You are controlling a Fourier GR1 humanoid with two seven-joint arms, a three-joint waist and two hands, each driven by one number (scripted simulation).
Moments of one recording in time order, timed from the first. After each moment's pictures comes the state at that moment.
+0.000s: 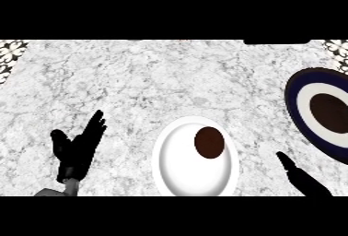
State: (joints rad) left arm -0.02 0.32 -0.29 -1.44 0.36 0.26 0.12; right arm 0.30 -0.20 0.11 -2.10 0.55 -0.67 0.15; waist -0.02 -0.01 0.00
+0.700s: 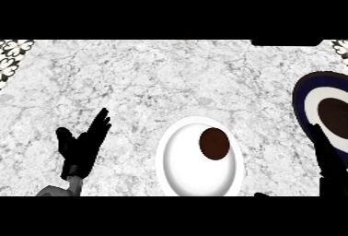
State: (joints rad) left arm -0.04 0.31 -0.30 -1.43 0.34 0.24 0.13; right arm 0.24 -0.26 0.35 -2.28 0.95 -0.11 0.83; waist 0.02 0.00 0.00
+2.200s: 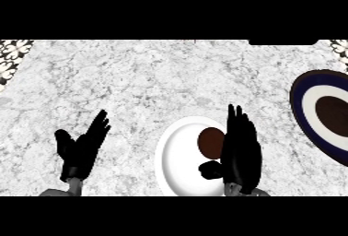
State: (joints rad) left arm -0.01 0.25 -0.23 -1.43 0.28 0.19 0.14; right arm -0.14 -0.01 0.53 -1.75 1.15 -0.02 1.09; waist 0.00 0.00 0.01
